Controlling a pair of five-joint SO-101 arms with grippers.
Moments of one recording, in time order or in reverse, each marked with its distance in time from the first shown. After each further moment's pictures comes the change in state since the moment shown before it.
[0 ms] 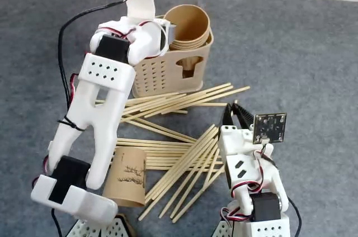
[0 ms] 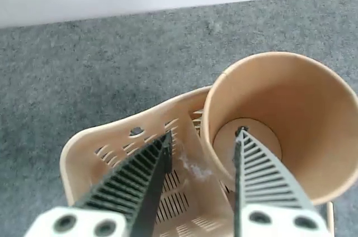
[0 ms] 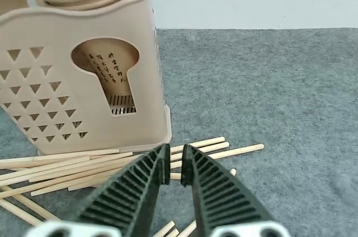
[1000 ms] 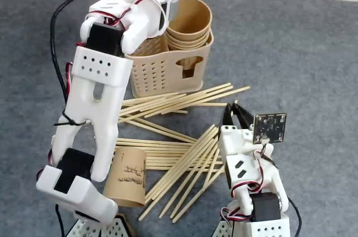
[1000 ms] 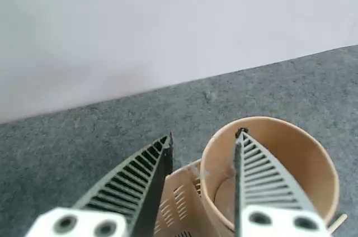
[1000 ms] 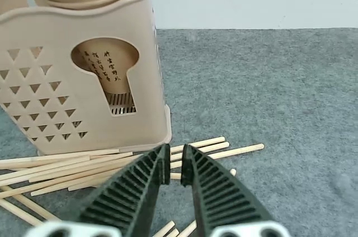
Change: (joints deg) left arm 0.0 4.0 -20.2 2.7 -7.1; right arm 0.0 0.0 0.0 0.0 0.0
